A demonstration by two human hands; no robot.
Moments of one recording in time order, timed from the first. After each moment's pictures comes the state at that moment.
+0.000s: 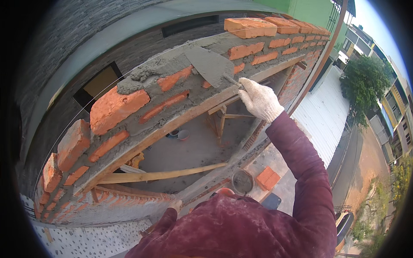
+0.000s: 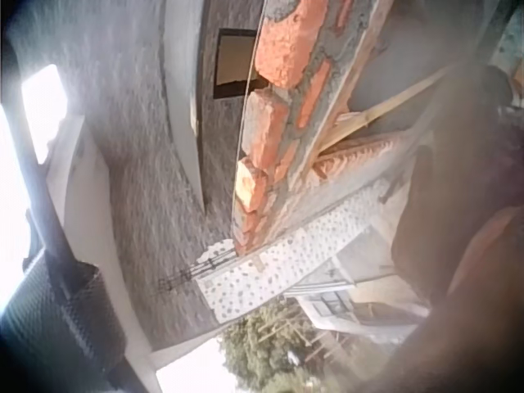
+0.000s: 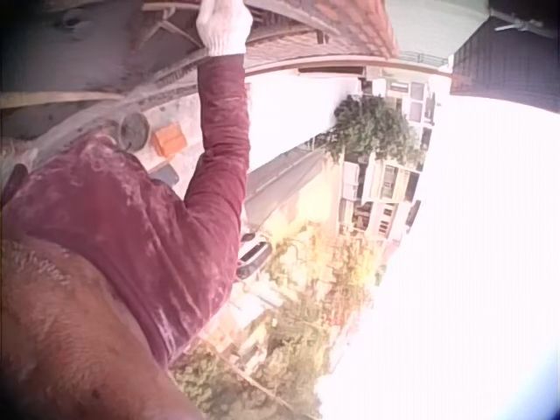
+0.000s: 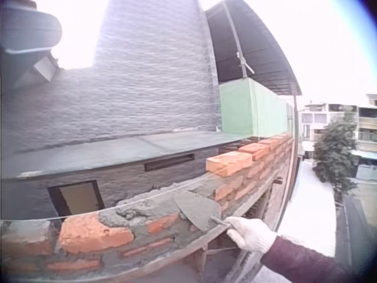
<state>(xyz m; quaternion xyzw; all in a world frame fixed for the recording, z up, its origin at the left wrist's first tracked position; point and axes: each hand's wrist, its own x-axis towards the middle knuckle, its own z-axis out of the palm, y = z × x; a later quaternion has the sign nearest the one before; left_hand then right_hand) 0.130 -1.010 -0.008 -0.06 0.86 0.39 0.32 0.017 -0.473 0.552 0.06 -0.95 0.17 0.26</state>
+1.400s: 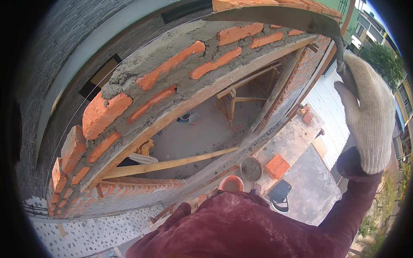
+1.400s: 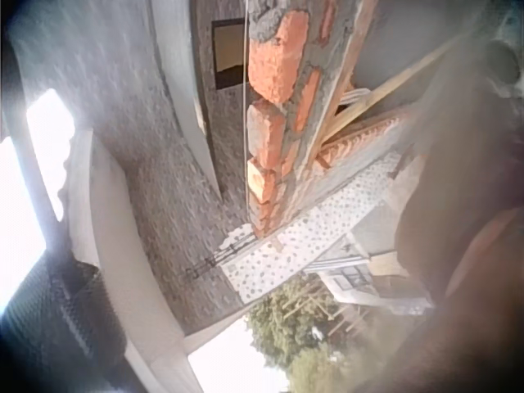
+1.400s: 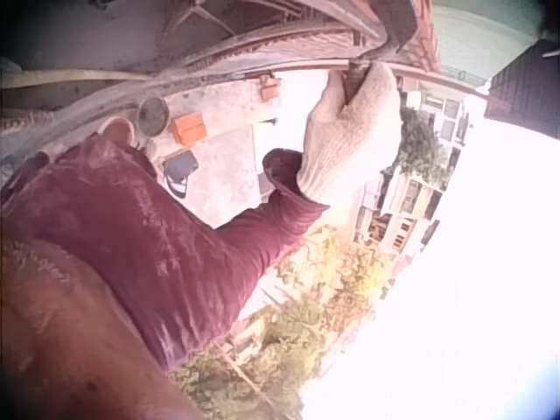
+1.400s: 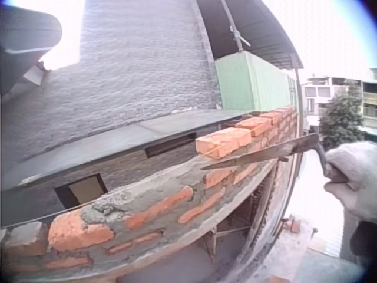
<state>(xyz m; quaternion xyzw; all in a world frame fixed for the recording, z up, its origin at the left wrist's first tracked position) 0.160 -0.933 0.037 -0.03 0.80 0.36 0.47 0.190 -0.403 0.695 -0.08 -0.93 -0.12 0.34</state>
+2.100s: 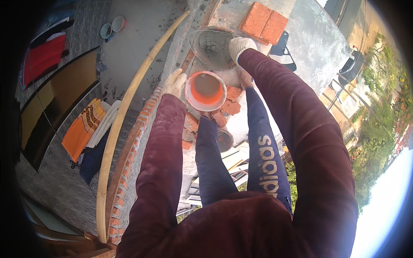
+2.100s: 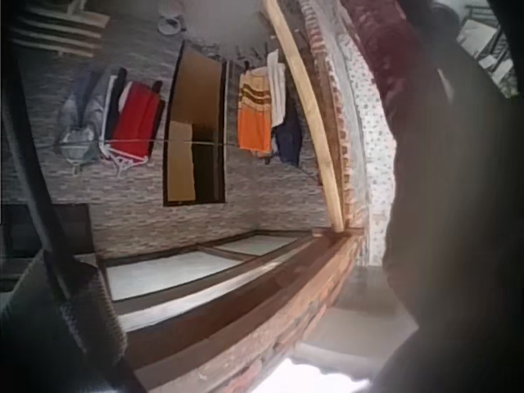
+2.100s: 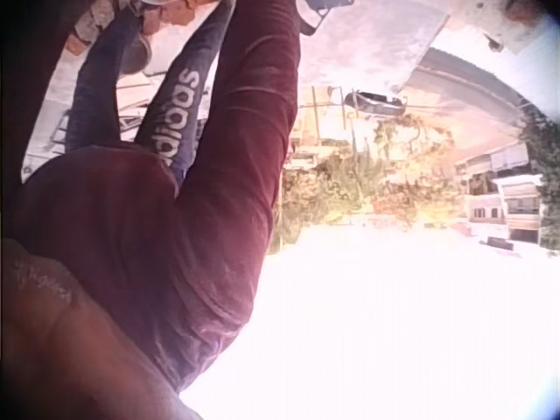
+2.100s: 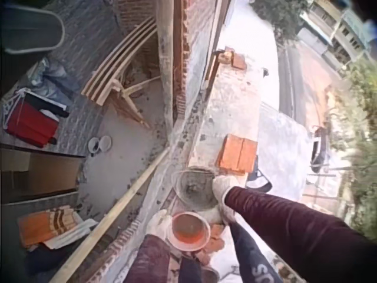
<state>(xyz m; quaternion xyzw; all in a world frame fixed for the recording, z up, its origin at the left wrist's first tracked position) 0.057 -0.623 -0.213 -0.07 0.70 0.49 0.51 0.187 -0.336 -0.214 -0.24 -0.88 0.12 -0.39</state>
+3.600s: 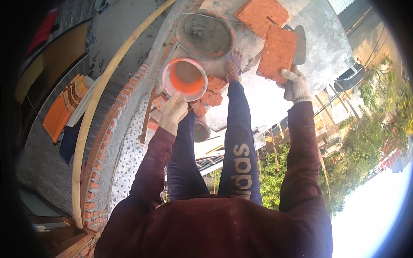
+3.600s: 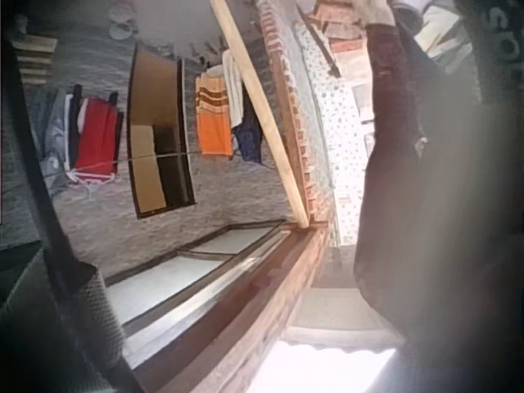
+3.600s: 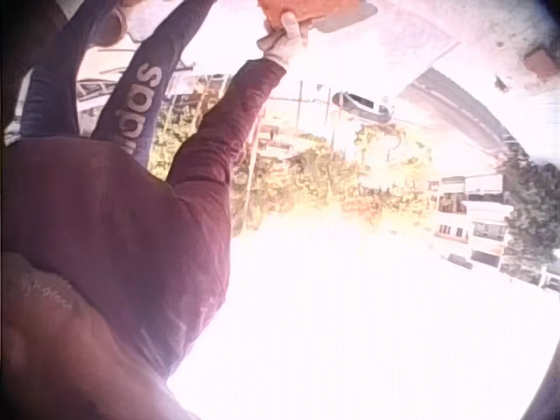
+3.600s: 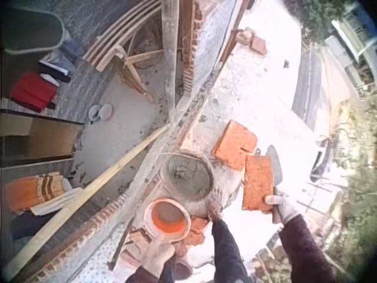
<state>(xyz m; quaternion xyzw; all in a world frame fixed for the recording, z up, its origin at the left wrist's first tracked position) 0.207 -0.667 -0.163 -0.30 0.61 0.47 0.56 0.431 -0.255 -0.189 -0.64 -0.34 0.69 -0.06</state>
